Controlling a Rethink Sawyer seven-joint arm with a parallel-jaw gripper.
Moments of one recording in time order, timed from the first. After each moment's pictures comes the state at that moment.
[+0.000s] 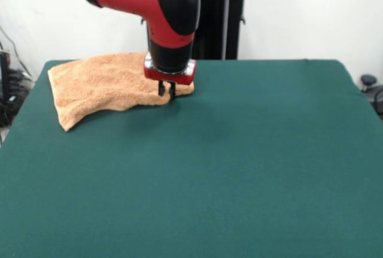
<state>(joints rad) -0.29 -0.39 -0.11 1.74 -0.17 0.51 1.70</state>
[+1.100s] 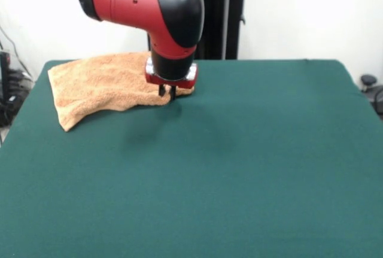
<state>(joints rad) -0.26 -0.36 -0.11 1.65 -0.21 0.65 1.70</state>
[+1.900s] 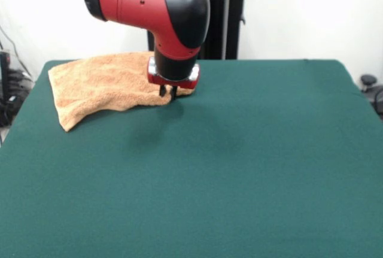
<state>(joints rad) -0.22 -0.35 -0.13 1.64 -0.21 0.65 1.70</state>
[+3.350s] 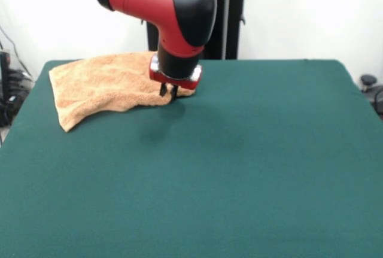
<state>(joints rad) -0.13 -0.33 -0.25 1.66 -0.07 0.57 1.70</state>
